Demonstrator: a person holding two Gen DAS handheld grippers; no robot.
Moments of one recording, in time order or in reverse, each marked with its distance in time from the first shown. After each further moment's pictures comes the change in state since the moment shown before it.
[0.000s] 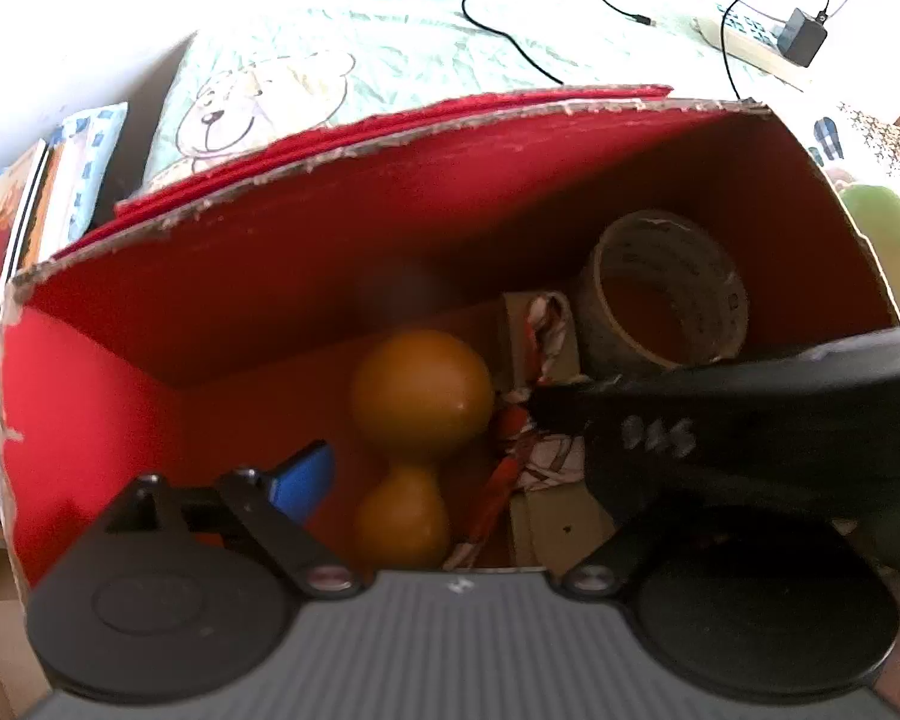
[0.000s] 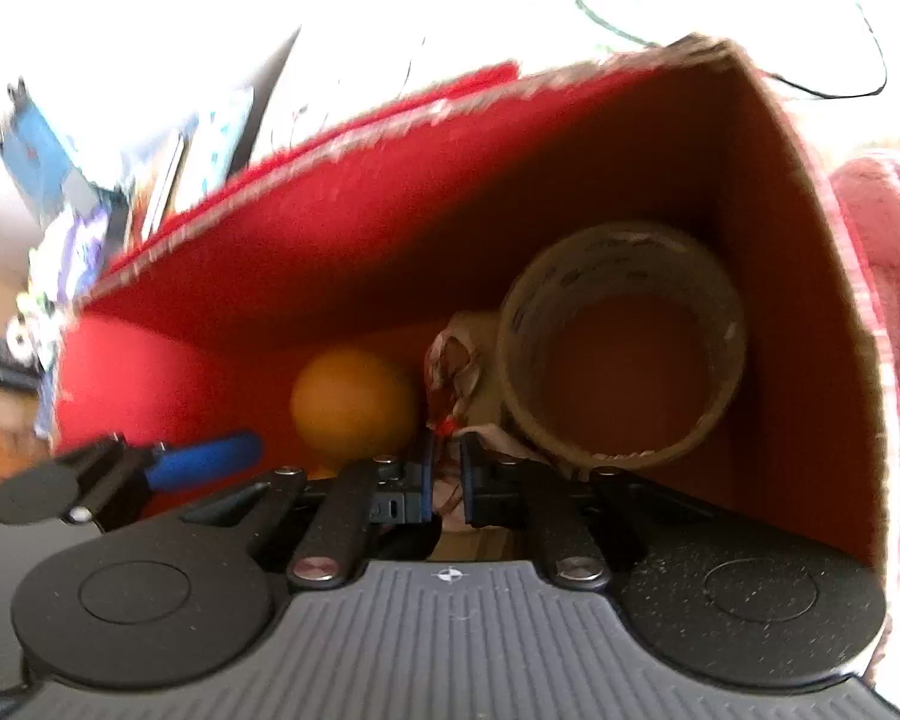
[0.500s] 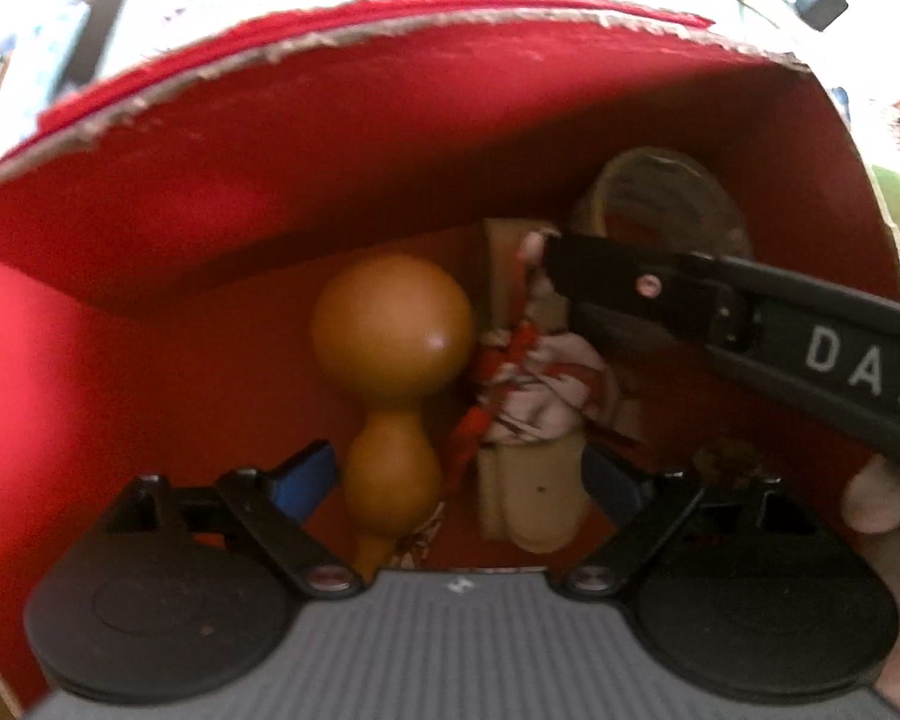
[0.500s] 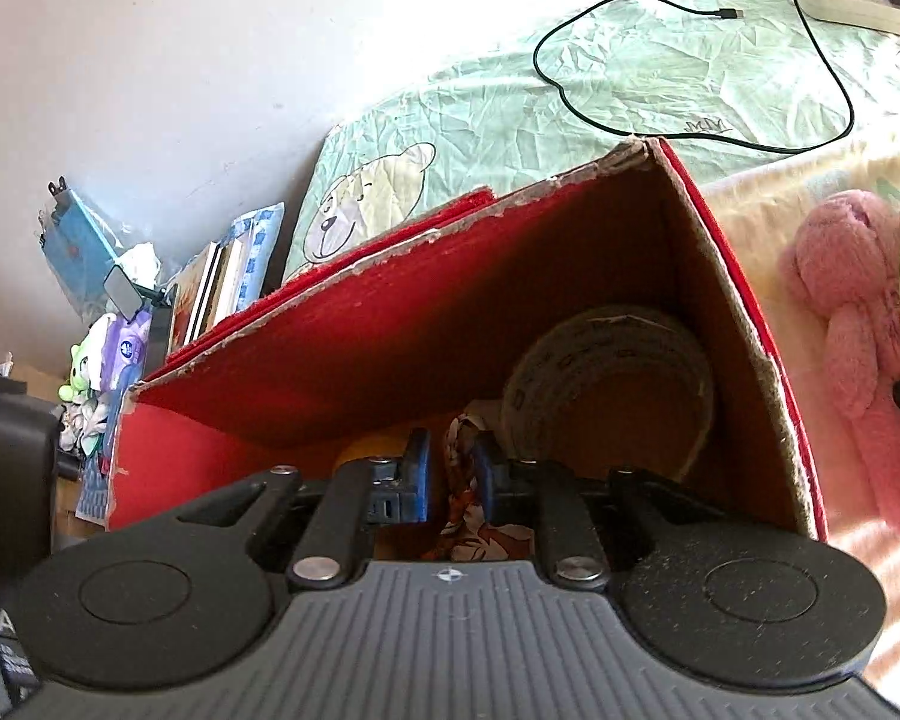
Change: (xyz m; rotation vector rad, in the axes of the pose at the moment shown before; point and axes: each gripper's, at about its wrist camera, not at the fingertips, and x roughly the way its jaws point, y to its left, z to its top) left arm 0.020 0.010 0.005 -0.060 0.194 -0.130; right arm -0.033 -0.017 -0.014 0.051 -0.201 0.082
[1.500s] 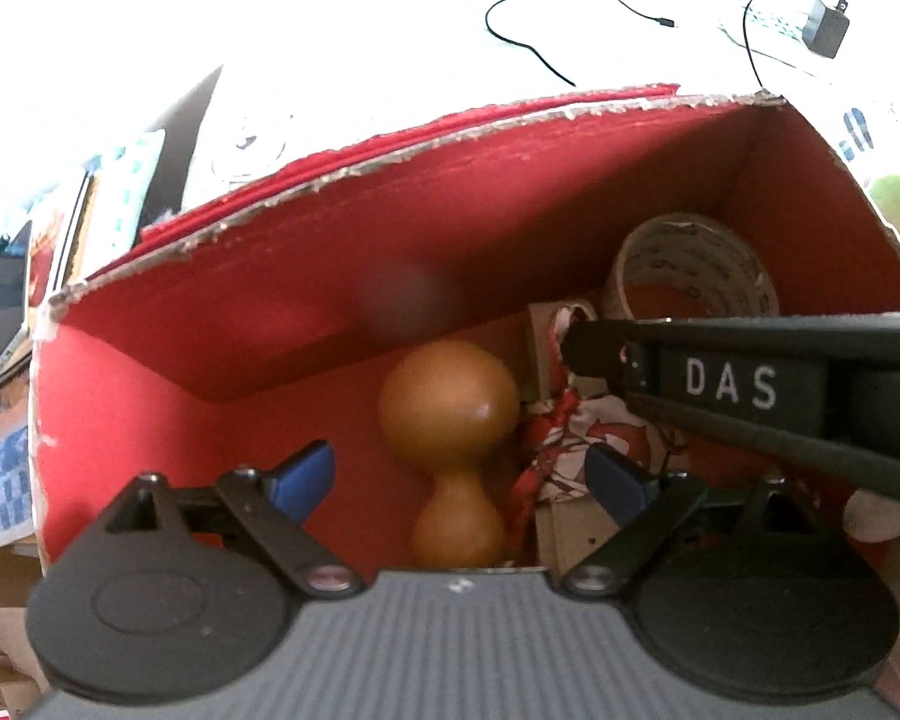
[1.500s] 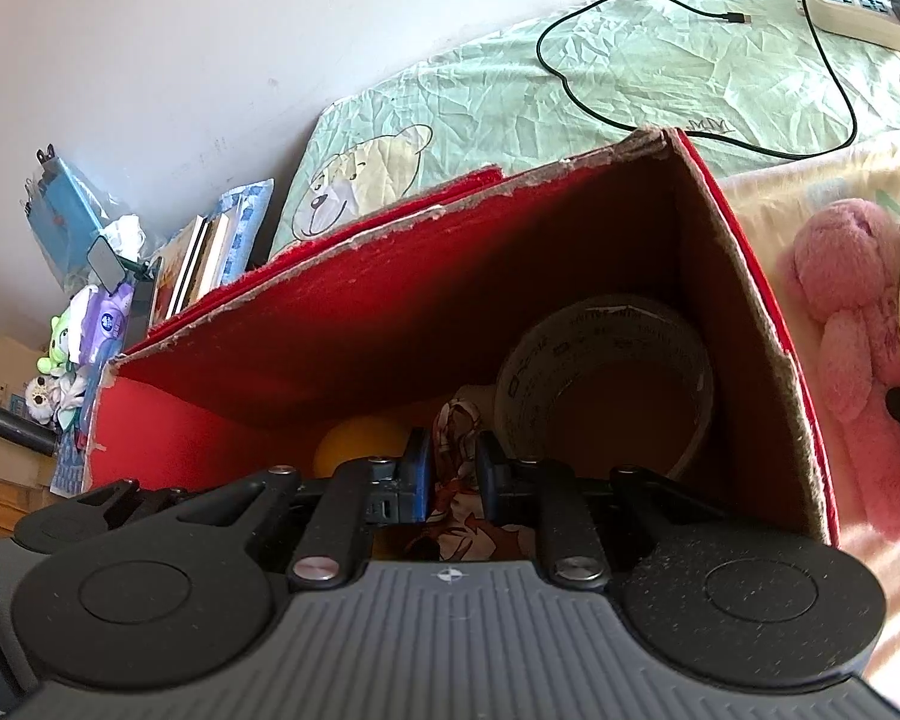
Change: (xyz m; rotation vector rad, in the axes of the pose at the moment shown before) left arm -0.021 -0.016 -0.008 0.083 -0.240 0.243; right arm 0.016 0.015 -0.001 -0.051 0.031 -0.049
